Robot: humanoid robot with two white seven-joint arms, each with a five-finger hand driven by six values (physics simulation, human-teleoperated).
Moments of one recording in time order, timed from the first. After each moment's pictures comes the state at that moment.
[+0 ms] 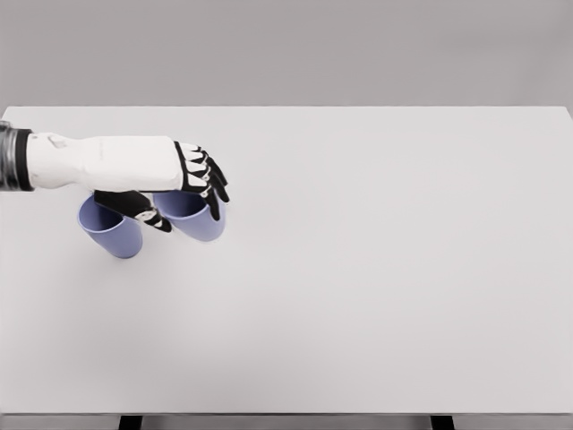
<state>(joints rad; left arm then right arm) -1.40 1.10 -1.56 -1.75 0.13 -0.61 -0.27 -0.01 0.00 0.04 0.14 0.12 -0.13 0.61</state>
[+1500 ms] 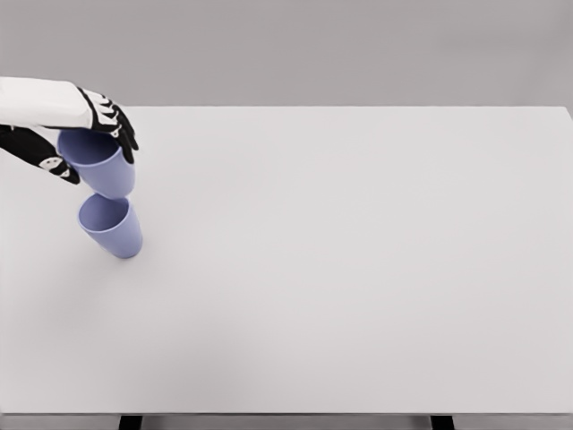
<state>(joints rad) -1.56 1.18 -1.56 -1.54 0.32 -0.61 -0.61 -0.01 0.00 0.04 0.14 0.12 -0.13 0.61</state>
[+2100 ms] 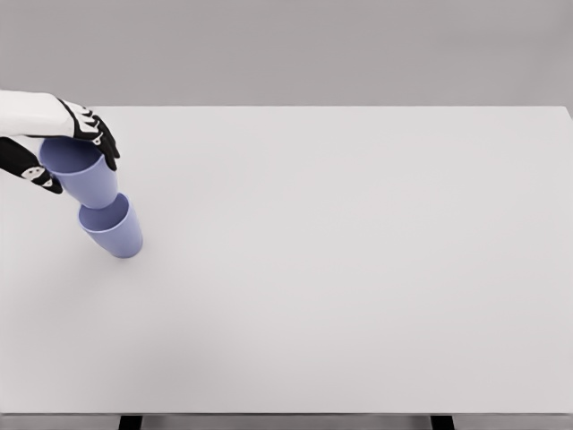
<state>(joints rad) -1.55 1.22 -1.60 -1.52 0.33 -0.61 -0.61 -0.01 0.00 0.04 0.14 0.12 -0.13 0.61</state>
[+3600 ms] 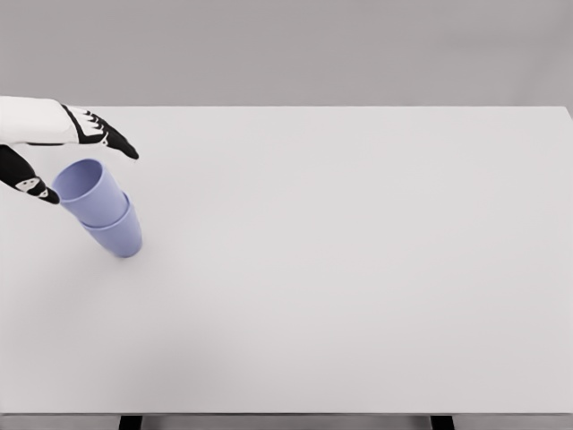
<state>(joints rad) -1.55 1.24 -1.58 -1.58 0.34 -0.61 -0.61 -0.01 0.00 0.04 0.14 0.12 -0.13 0.61</state>
